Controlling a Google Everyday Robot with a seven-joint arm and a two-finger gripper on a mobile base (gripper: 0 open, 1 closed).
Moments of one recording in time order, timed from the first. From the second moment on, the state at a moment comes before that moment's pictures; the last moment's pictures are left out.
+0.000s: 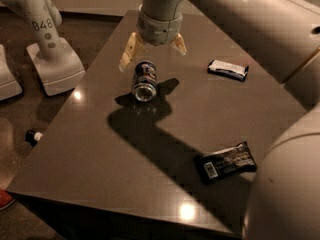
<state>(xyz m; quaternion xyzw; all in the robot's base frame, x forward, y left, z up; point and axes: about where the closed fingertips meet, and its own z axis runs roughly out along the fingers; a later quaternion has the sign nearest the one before) 0.633 -0.003 0.914 -0.22 0.96 0.04 0.14</state>
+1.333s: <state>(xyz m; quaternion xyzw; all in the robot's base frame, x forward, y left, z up) 0.657 0.021 0.854 -0.10 0.99 0.04 0.07</state>
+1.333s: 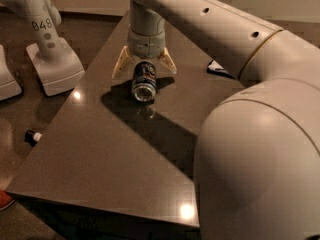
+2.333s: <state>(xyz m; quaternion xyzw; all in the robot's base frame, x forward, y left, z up) 0.643 0.036 0.869 -0.15 0.98 0.01 0.11</state>
